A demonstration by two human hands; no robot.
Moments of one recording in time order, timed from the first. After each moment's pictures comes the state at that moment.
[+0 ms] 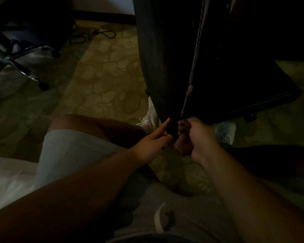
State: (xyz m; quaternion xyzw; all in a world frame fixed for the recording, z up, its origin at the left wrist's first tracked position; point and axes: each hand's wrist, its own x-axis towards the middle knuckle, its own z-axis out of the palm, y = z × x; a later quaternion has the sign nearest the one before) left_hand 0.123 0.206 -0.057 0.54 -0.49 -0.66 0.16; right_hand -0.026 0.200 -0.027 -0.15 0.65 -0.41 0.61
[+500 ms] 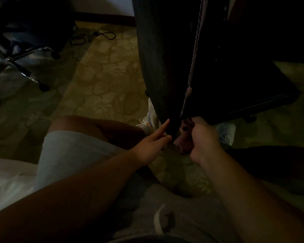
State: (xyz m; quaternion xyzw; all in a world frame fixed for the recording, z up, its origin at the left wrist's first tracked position) left_hand 0.124 0.205 -0.059 0.55 -0.50 -0.65 0.15; right_hand -0.027 0.201 -0.016 -0.10 0.65 -0.45 0.61
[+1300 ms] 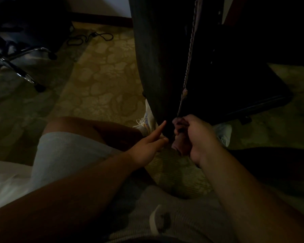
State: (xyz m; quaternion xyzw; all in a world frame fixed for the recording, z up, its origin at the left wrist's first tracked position) left_hand 0.122 0.206 -0.055 0.54 -0.49 -0.67 0.15; right_hand -0.031 0.200 0.000 -0.17 0.64 -0.38 0.64
